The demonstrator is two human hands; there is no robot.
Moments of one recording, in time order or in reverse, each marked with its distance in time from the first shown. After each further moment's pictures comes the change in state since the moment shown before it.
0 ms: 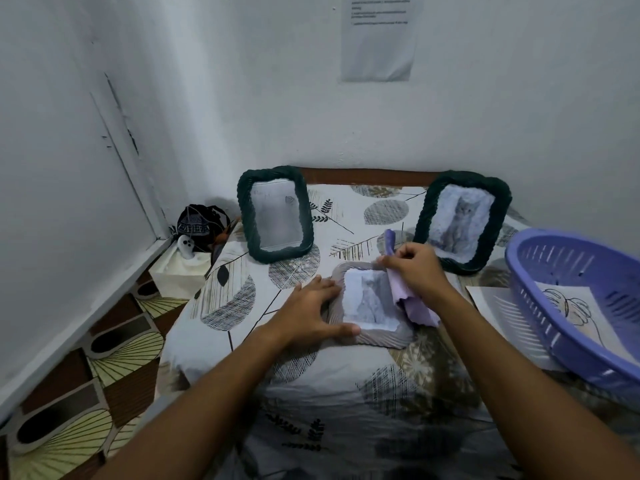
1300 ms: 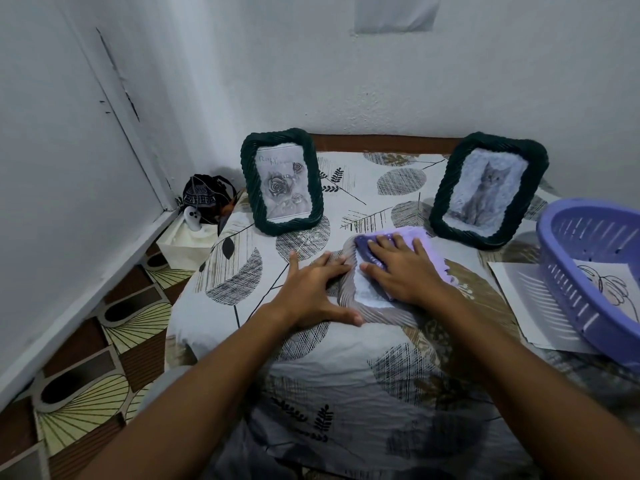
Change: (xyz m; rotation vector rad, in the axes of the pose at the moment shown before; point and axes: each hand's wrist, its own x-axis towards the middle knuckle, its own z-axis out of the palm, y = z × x) left_hand 0.002 -0.015 0.009 0.091 0.042 0.026; right_hand -0.004 0.033 0.035 -1.061 -0.387 -0.263
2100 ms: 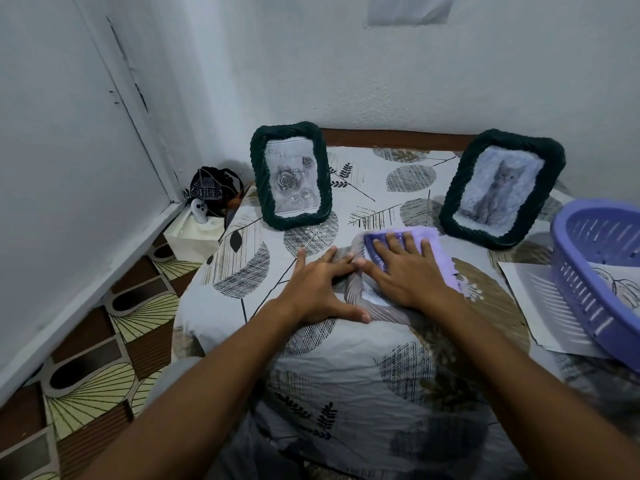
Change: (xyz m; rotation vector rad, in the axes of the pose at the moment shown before) left_hand 0.000 -0.004 0.003 -0.025 -0.002 -0.002; right_hand -0.008 -0.017 0.003 -0.067 -0.041 0.083
